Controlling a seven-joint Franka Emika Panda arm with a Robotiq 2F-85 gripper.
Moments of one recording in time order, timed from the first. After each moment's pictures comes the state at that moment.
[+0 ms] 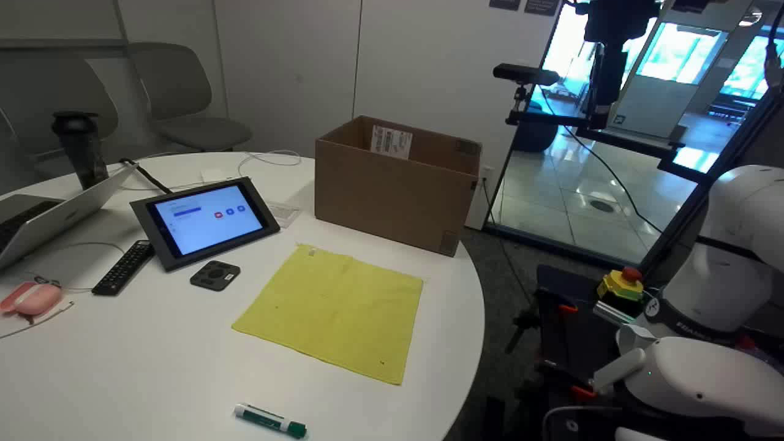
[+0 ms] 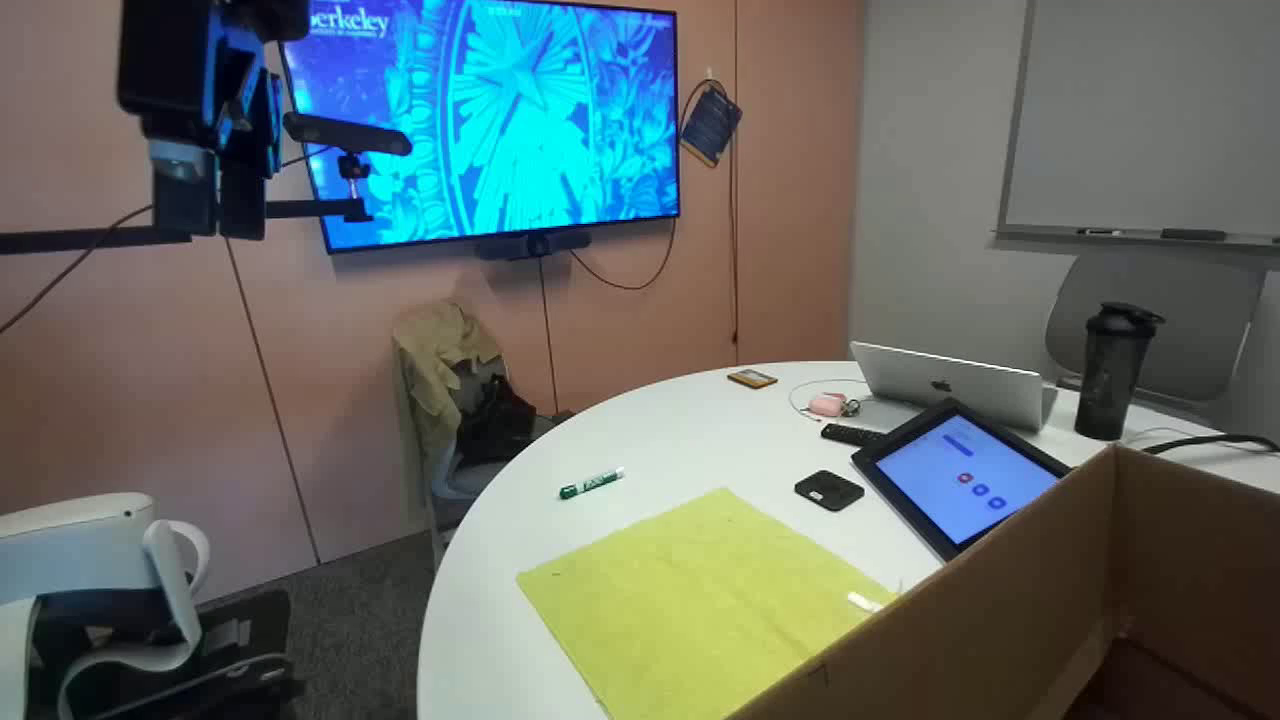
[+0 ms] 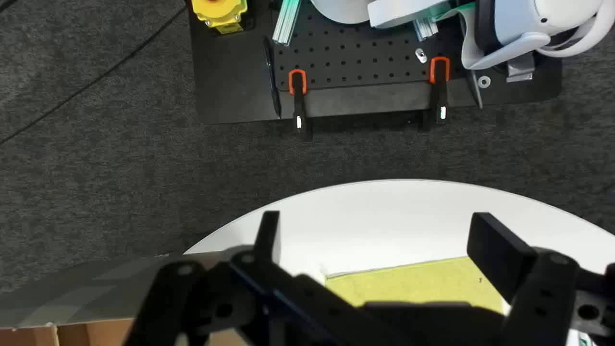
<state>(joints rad) 0.00 -0.63 0.05 -2.28 -0.08 1.42 0.07</state>
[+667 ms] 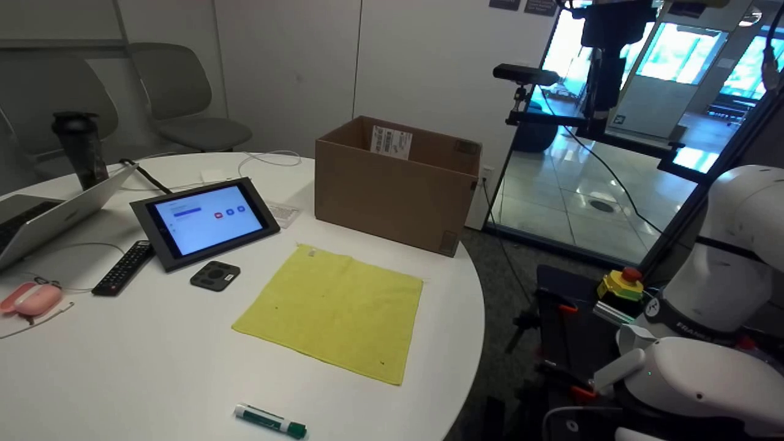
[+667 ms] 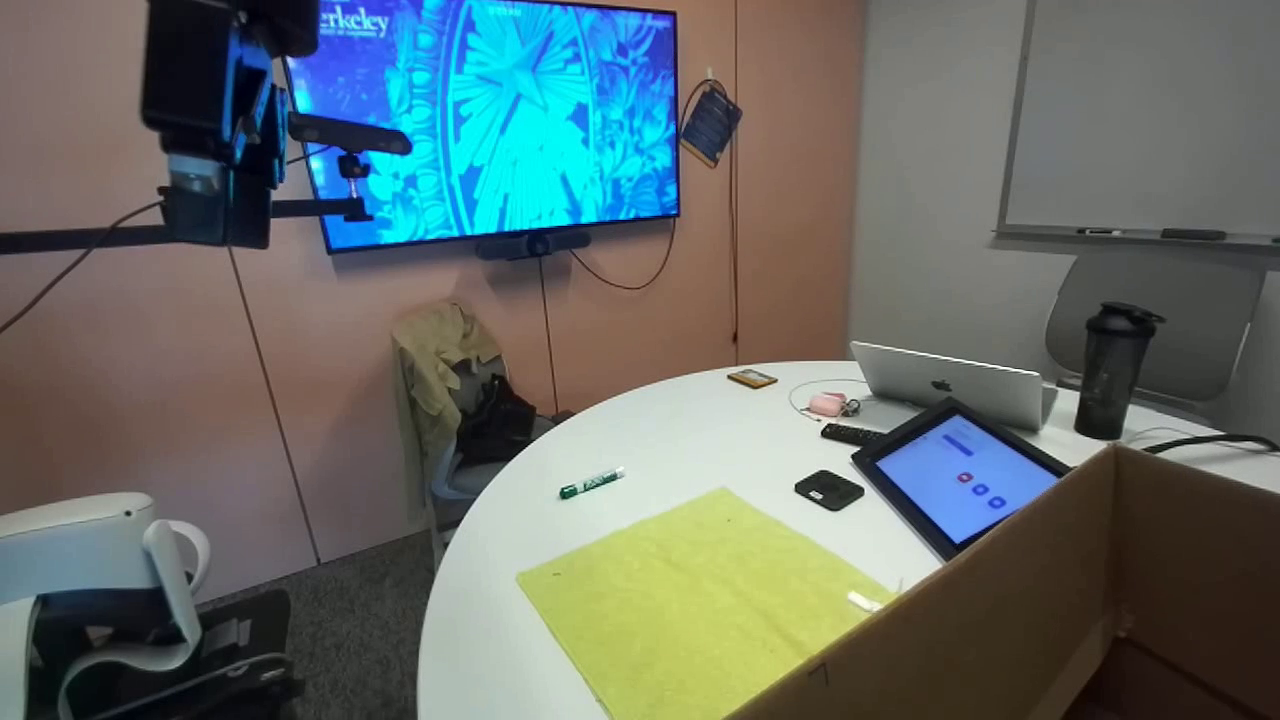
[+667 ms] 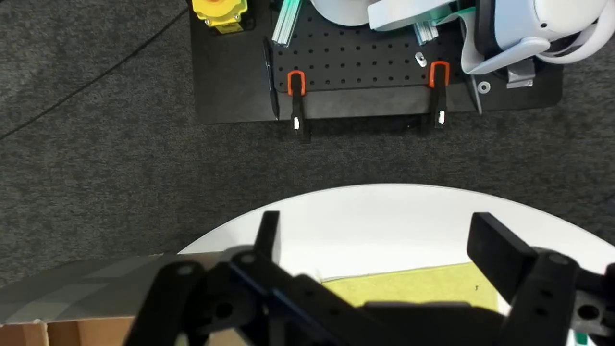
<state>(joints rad) 0.02 -0.61 0.06 -2.28 -0.08 1.43 0.07</state>
